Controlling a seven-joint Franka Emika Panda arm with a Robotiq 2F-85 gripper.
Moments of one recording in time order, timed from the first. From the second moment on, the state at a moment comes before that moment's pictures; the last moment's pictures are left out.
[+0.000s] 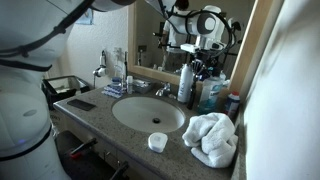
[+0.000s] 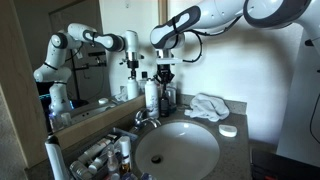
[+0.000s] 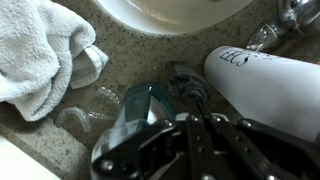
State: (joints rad) arm -0.17 0.49 -0.16 -1.39 0.08 1.87 0.38
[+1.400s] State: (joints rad) arm -0.18 0.51 -0.17 -1.37 0.08 1.87 0.40
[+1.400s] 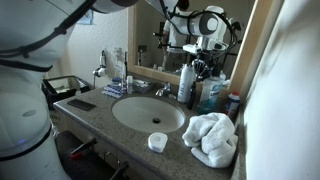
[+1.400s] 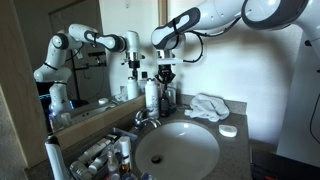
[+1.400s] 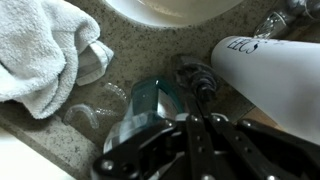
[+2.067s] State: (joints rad) arm -0.18 0.51 -0.17 -1.37 0.08 1.88 0.43
